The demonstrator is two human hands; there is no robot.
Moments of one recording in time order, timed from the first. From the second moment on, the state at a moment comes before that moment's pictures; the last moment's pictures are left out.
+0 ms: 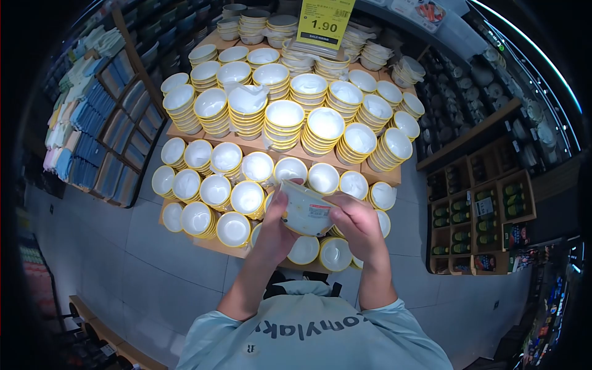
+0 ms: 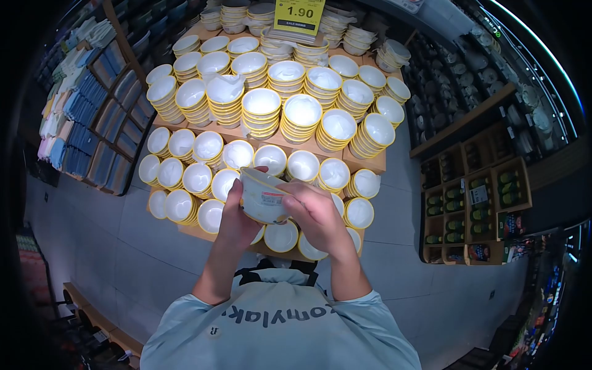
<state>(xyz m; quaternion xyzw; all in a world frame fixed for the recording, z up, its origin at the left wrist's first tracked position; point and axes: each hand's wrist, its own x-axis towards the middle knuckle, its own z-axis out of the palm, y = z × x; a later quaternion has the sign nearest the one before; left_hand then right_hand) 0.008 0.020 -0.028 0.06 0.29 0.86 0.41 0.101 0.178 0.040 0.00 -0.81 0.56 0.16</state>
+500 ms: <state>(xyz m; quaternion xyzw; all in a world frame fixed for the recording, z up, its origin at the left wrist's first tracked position) 0.011 0.024 -0.026 0.24 0.55 0.78 0.16 0.095 0.167 0.025 -0.04 -0.79 0.58 0.22</state>
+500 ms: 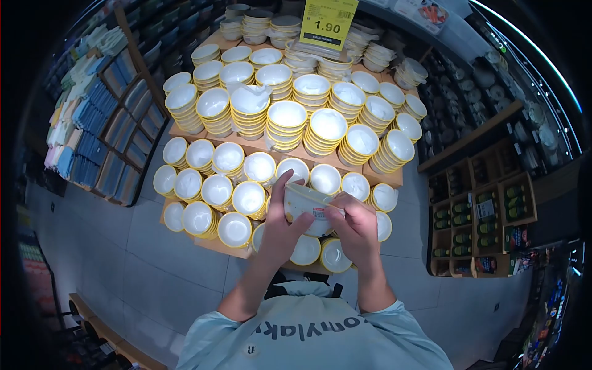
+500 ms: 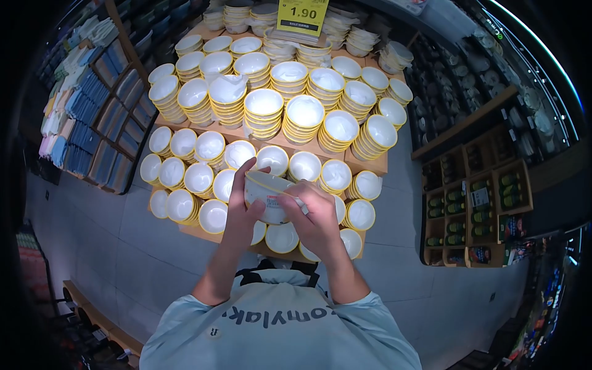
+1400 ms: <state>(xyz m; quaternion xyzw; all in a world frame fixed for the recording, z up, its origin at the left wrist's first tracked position) 0.018 0.025 -0.074 0.09 0.30 0.88 0.37 0.091 0.152 -0.028 0.11 -0.90 0.28 0.32</state>
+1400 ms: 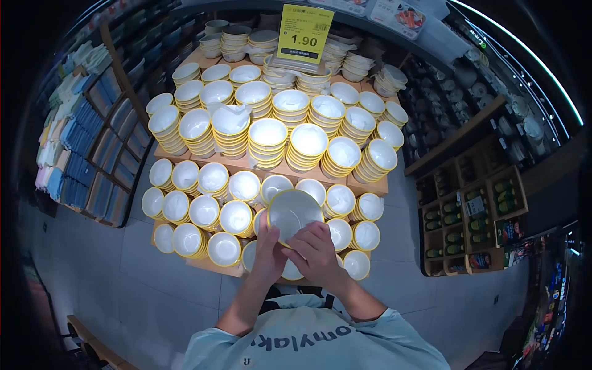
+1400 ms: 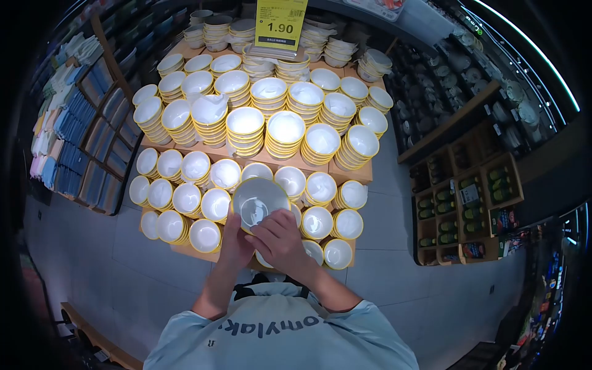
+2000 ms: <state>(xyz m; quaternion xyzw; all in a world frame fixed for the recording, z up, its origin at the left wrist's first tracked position) 0.006 0.027 -0.119 0.13 0.47 0.78 0.39 0.050 0.292 0.005 -0.06 -0.96 0.26 0.12</state>
